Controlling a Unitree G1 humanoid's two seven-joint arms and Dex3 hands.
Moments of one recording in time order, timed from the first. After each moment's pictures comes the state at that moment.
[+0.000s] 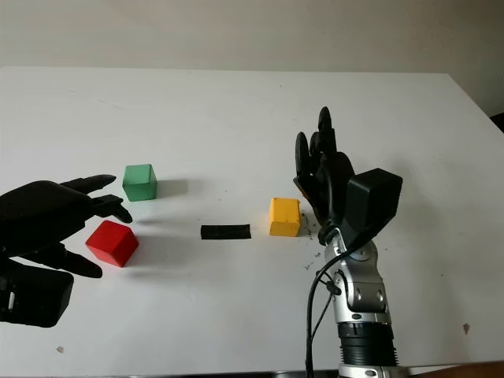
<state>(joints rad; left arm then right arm) -0.04 0.97 0.08 -0.26 0.67 -0.14 -0.54 -0.31 -0.07 -0.10 0.07 0.12 0.14 0.13</state>
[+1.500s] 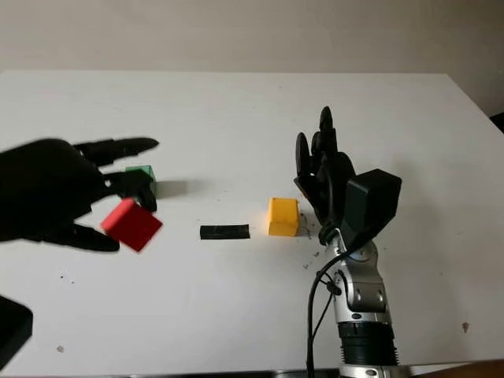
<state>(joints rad) -0.32 1.02 0.12 -0.42 0.47 -0.27 -0.66 -0.32 -0.08 -0.08 0.09 0.09 0.11 0.11</state>
